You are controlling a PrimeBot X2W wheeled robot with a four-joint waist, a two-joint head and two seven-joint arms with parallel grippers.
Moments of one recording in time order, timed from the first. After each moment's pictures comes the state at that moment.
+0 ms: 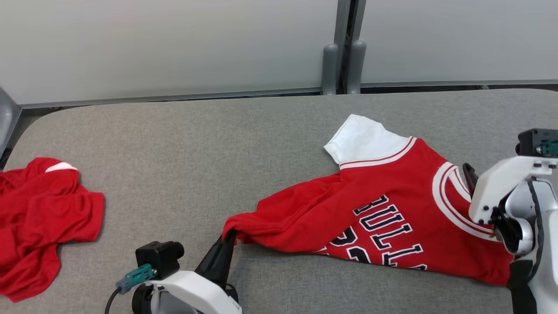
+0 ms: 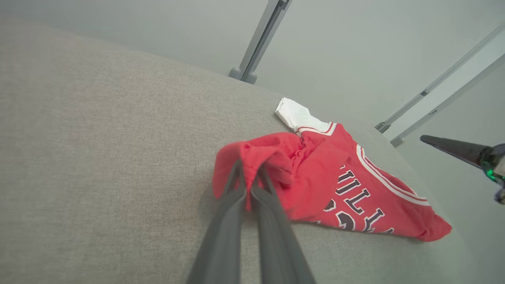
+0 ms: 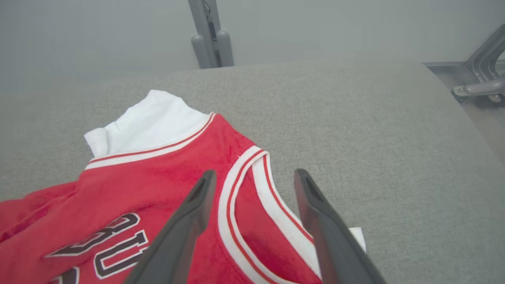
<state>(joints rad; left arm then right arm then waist) -0.03 0.18 -0.46 0.03 -0.73 0.15 0.02 -0.43 -0.05 -0.20 0.32 0.05 0.13 0.61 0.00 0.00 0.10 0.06</state>
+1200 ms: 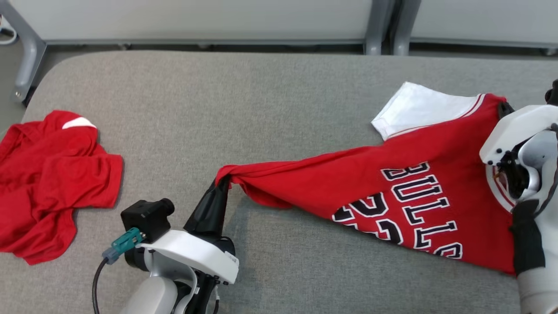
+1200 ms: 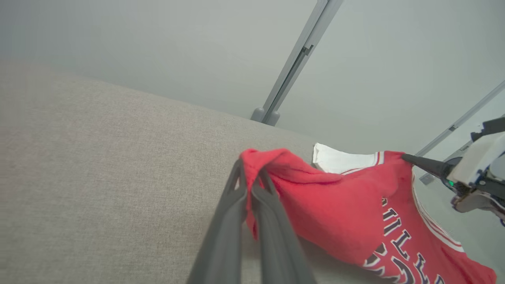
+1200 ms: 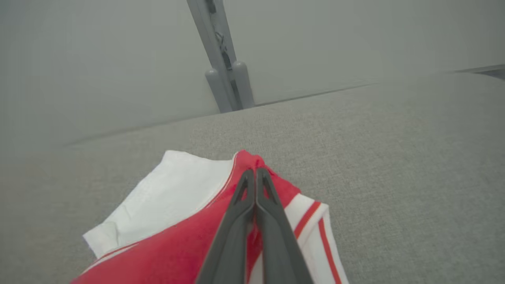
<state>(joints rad) -0.20 0.15 -0.44 0.06 -0.69 0.12 -0.09 -0.78 -0.06 -0.35 0.79 -0.01 0.13 0.26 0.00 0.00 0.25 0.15</state>
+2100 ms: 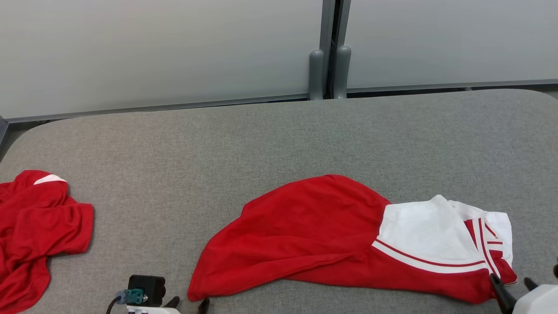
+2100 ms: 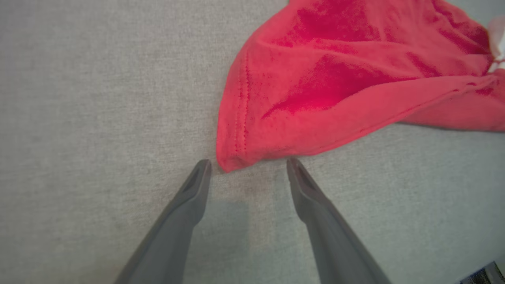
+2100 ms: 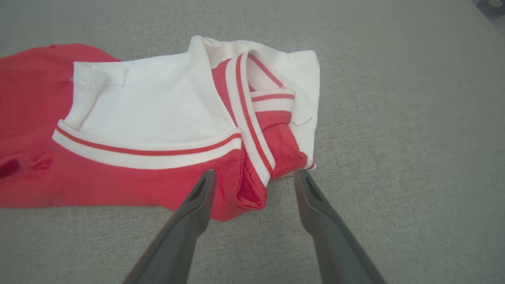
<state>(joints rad) 0.04 0.39 -0.53 0.03 -0.70 0.26 0.31 0.17 -0.05 -0.24 -0.11 0.24 0.13 0.63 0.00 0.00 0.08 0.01</state>
